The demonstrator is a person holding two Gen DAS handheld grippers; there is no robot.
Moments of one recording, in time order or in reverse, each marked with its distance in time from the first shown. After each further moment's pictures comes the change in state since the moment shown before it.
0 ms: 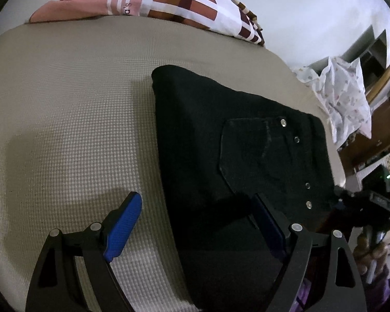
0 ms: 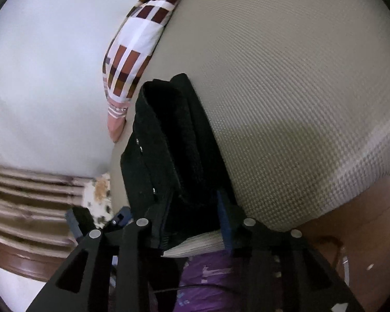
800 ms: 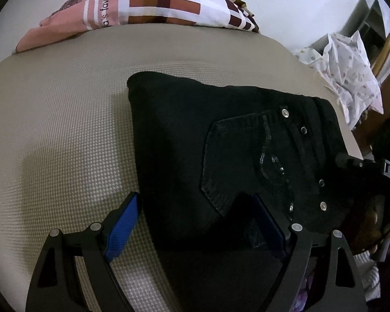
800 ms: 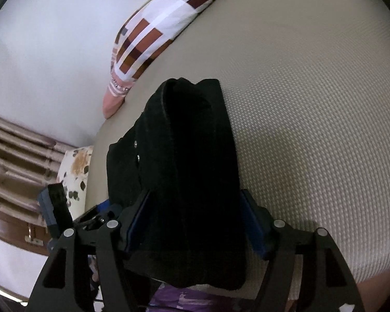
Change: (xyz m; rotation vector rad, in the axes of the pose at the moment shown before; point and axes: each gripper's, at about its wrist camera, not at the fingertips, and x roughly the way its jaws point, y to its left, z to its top) left arm 0.019 -0.026 0.000 0.129 0.006 0.105; right arm 0.041 0.026 0.031 -0.250 0.057 -0.036
